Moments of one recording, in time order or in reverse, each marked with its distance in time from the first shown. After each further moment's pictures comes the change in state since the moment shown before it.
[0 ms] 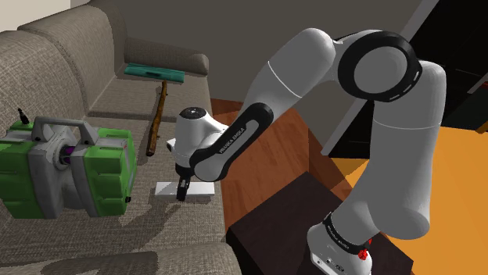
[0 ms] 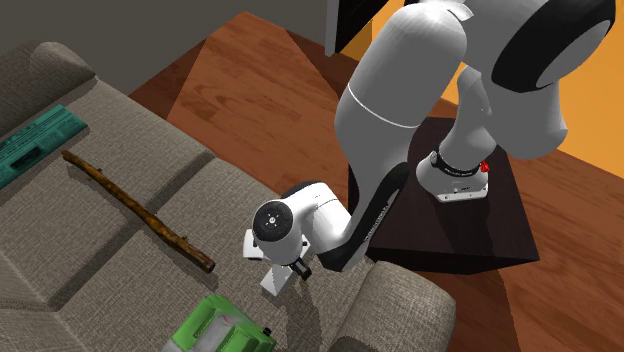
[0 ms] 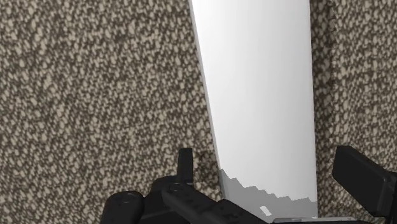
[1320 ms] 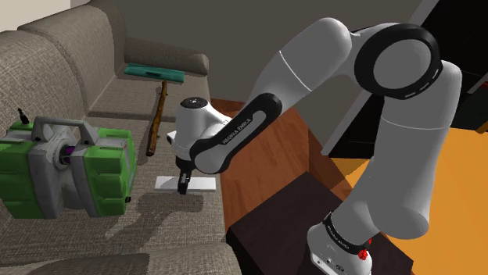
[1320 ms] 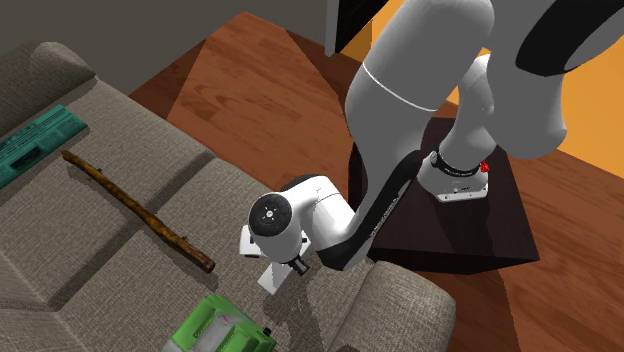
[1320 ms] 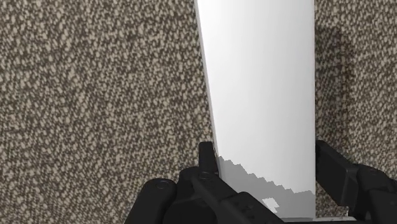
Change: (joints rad) arm -0.017 -0.077 0.022 -0.015 0.025 -0.061 -0.017
